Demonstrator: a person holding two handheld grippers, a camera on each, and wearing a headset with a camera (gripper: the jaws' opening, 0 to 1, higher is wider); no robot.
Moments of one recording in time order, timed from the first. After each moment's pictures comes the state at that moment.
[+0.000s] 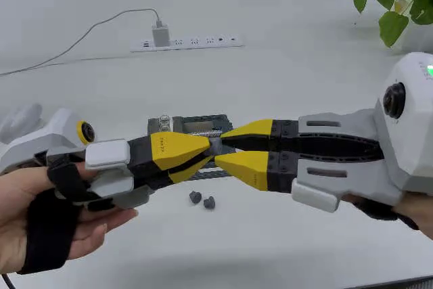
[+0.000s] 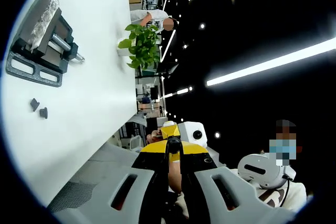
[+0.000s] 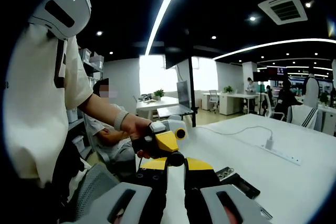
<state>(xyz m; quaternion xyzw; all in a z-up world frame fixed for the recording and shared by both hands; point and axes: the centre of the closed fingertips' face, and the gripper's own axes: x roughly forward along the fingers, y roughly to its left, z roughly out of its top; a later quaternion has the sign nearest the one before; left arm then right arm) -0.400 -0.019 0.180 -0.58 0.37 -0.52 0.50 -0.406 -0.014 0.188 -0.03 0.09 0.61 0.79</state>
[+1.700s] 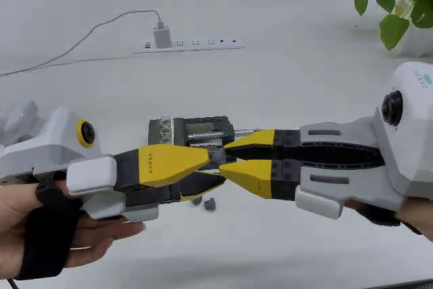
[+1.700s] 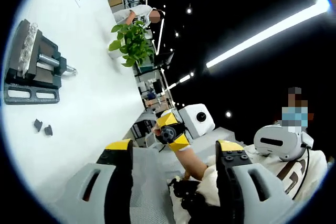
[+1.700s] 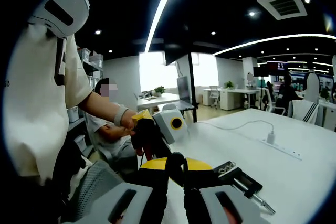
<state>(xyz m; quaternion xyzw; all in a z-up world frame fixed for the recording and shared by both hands) -0.418 -0.026 0.173 -0.47 0.33 -0.58 0.58 -0.409 -0.015 0.178 -0.03 0.11 0.61 0.78</state>
